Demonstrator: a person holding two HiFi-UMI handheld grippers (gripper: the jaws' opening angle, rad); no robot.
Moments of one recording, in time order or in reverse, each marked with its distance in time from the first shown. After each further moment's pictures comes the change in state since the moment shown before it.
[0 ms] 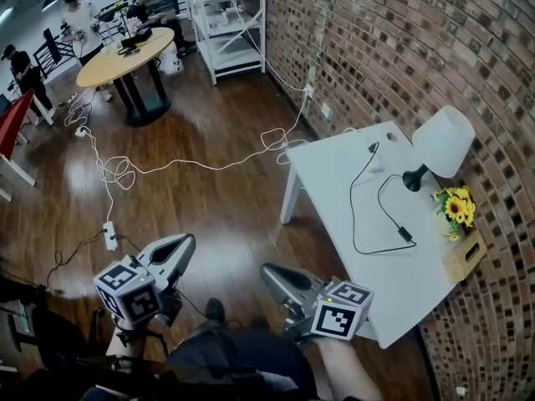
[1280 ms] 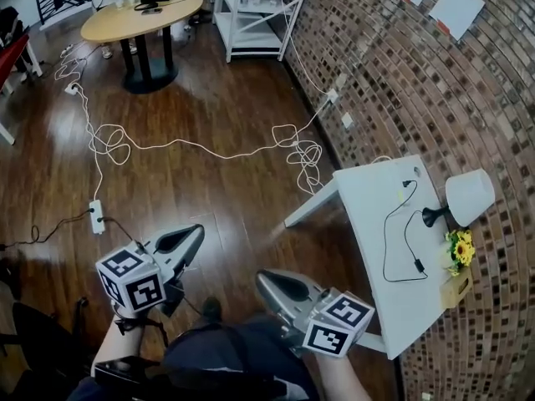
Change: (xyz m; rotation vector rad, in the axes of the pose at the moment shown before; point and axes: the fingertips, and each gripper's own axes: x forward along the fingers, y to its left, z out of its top) left arm -0.027 0.210 0.037 -0.145 -0.034 -0.104; right arm 0.222 0.044 -0.022 -0.201 0.181 -0.109
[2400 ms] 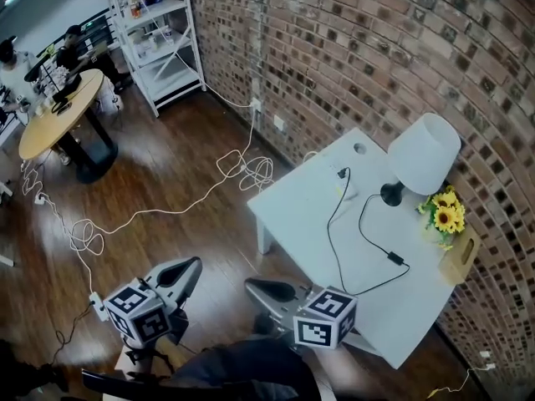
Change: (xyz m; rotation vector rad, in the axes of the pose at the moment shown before) left arm 0.248 -0.138 -0.003 0.209 0.211 -0.137; right arm -0.138 -0.198 0.078 0.074 -0.182 -0.067
